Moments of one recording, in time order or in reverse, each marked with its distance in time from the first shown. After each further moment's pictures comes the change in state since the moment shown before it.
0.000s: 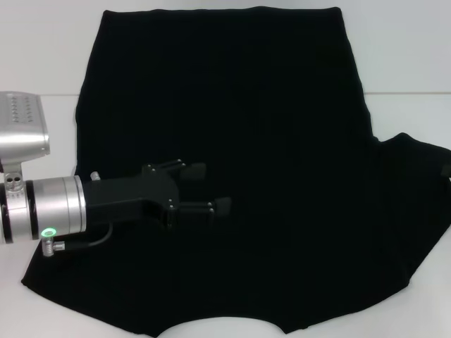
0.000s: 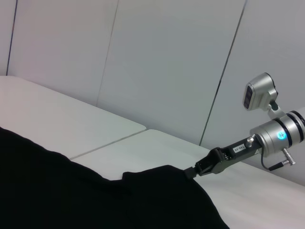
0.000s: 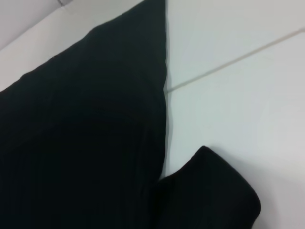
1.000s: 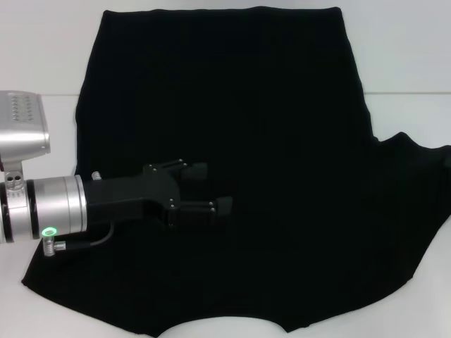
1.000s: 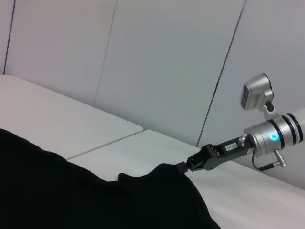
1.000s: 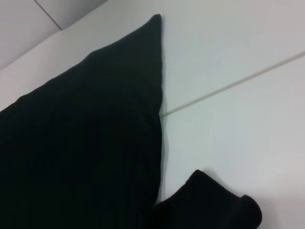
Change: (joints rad) left arm -0.003 0.000 0.000 0.000 0.000 0.006 -0.011; right arm 0.002 0.012 0.019 0.012 0.050 0.060 -0.051
